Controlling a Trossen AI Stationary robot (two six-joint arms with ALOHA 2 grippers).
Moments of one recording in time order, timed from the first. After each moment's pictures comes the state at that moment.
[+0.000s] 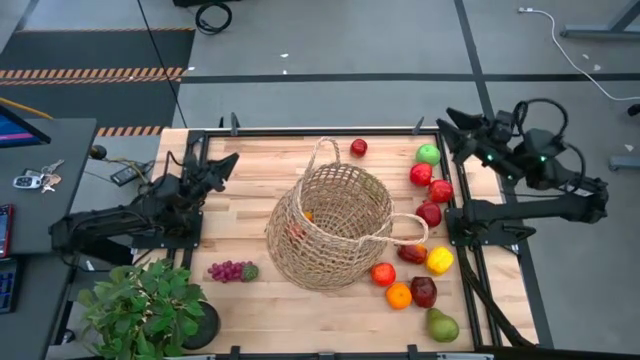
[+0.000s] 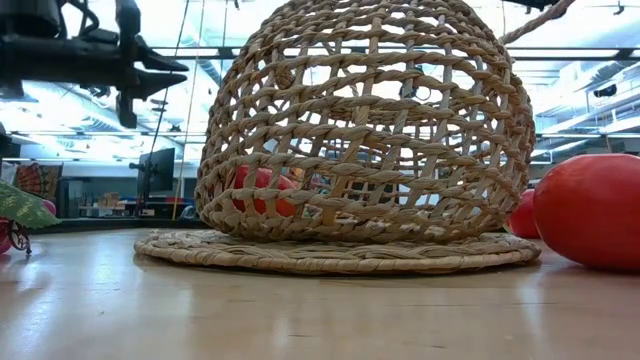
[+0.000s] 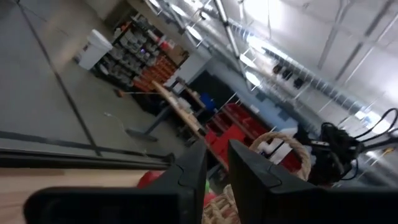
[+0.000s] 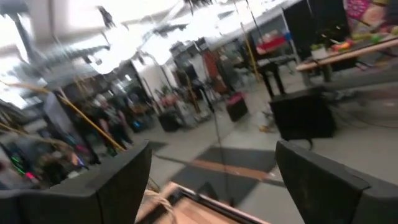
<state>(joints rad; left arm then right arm) 0.31 0.32 0.07 0.53 -0.40 -0.72 -0.13 0.48 0.88 -0.22 0.58 0.32</state>
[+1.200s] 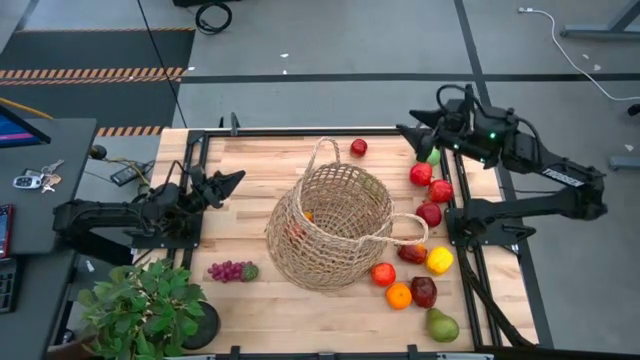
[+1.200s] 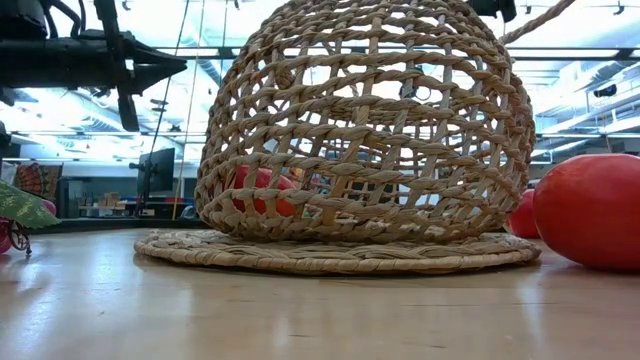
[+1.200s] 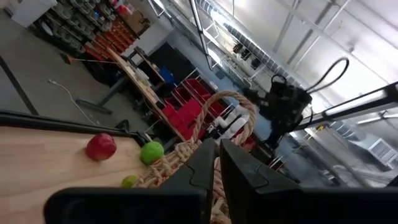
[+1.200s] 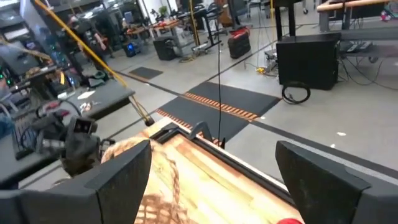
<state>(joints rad) 0.10 0.31 0.01 0.59 -0.40 -0.74 -0.30 0.82 1.12 -0.45 0.30 0.34</state>
